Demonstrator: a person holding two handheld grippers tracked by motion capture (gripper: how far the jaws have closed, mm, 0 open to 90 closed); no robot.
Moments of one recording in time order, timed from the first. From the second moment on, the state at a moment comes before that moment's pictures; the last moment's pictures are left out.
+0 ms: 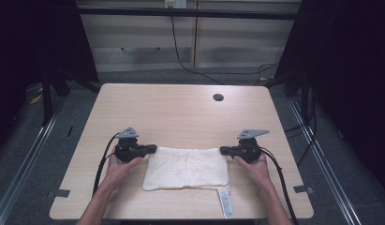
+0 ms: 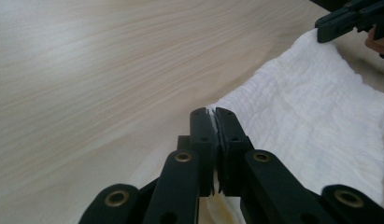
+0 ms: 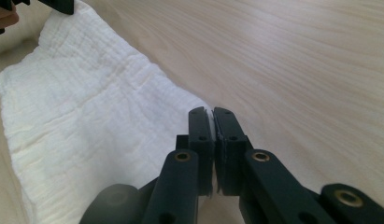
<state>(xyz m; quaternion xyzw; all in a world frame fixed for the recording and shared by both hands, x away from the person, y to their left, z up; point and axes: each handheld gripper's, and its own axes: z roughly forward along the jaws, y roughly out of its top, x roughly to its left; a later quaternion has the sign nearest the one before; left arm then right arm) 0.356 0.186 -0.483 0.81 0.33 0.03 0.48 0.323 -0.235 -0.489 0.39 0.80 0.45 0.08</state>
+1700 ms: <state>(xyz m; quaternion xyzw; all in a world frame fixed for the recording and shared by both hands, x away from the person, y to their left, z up) 0.375 0.198 -0.479 0.78 0.38 0.04 0.50 0.301 -0.214 -0.447 0.31 0.82 0.46 0.10</state>
